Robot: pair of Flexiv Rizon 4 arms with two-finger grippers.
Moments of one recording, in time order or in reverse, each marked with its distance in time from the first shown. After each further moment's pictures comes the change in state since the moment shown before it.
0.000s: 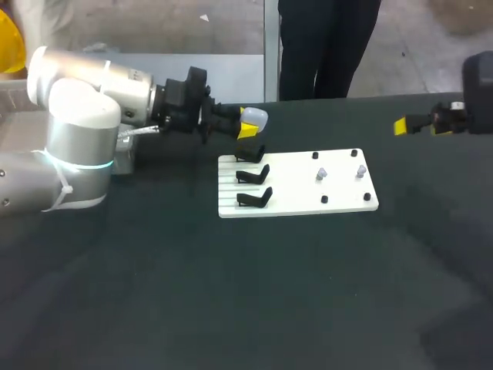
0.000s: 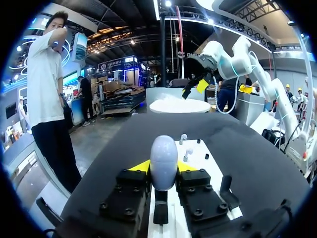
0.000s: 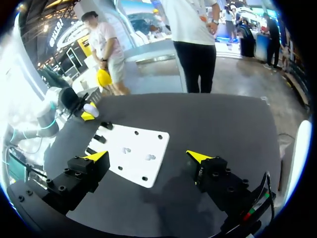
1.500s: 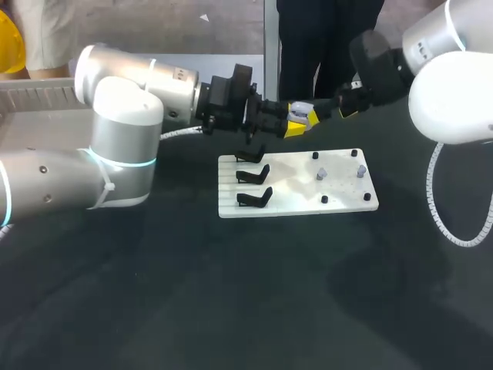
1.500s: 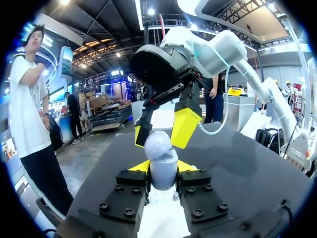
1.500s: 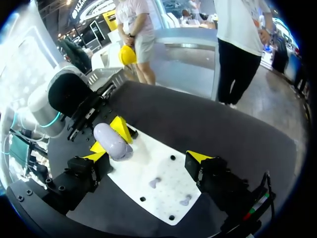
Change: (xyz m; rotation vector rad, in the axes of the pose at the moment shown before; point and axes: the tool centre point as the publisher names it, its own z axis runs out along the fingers) left arm -0.055 -0.035 0.067 0.107 -0.108 0.100; right arm -0.050 0.080 0.101 -0.131 0.167 -0.189
